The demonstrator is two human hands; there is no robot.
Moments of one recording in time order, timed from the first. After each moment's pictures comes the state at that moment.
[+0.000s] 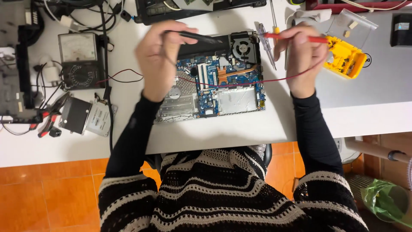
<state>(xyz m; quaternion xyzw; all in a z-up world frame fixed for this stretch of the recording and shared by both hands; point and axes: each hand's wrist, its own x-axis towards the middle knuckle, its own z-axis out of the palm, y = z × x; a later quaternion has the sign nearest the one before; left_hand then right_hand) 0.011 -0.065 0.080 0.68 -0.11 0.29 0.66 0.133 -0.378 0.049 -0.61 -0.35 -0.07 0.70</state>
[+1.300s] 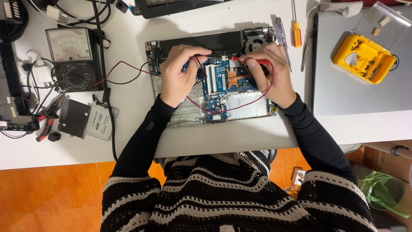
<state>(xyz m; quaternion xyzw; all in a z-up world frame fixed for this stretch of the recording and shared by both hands) 0.009 -0.075 0.036 0.81 -0.05 0.23 0.54 0.109 -0.329 0.028 -0.80 -0.40 0.01 0.45</state>
